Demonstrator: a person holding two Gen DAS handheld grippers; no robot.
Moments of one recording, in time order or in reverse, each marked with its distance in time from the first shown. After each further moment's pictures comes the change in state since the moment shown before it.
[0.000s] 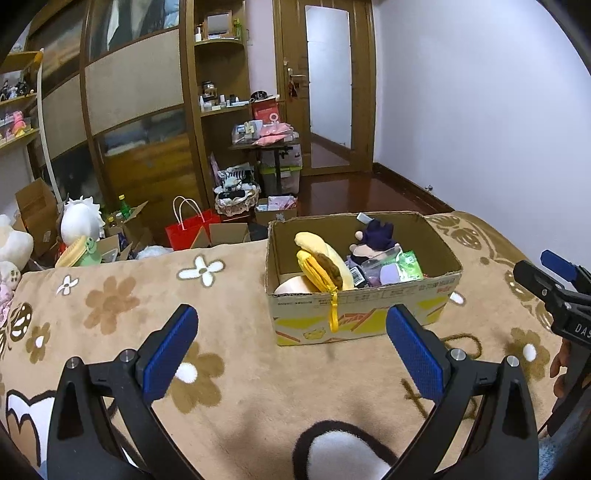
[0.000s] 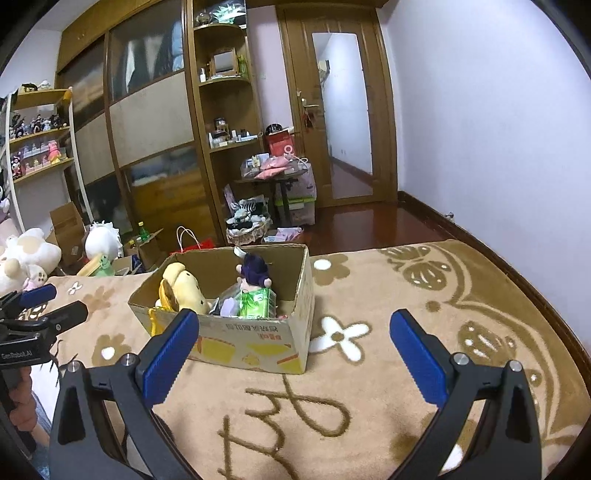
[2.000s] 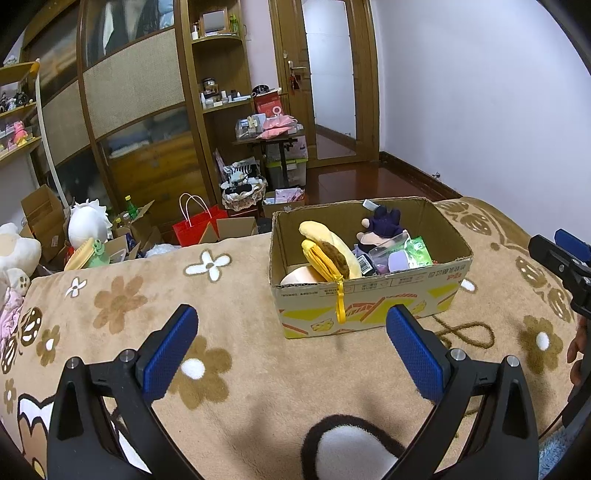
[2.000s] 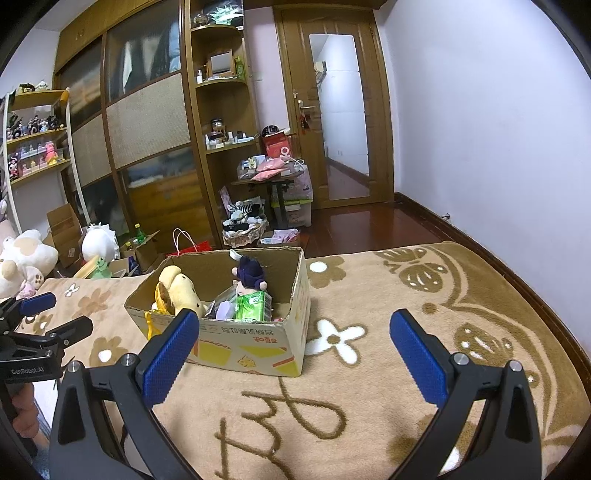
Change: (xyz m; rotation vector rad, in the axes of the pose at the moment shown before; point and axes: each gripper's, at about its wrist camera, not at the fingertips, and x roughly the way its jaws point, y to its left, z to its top) left arm 0.003 -0.005 -0.006 0.037 0.023 0.030; right arm 0.004 -0.003 0.001 0.006 -0.004 -0.003
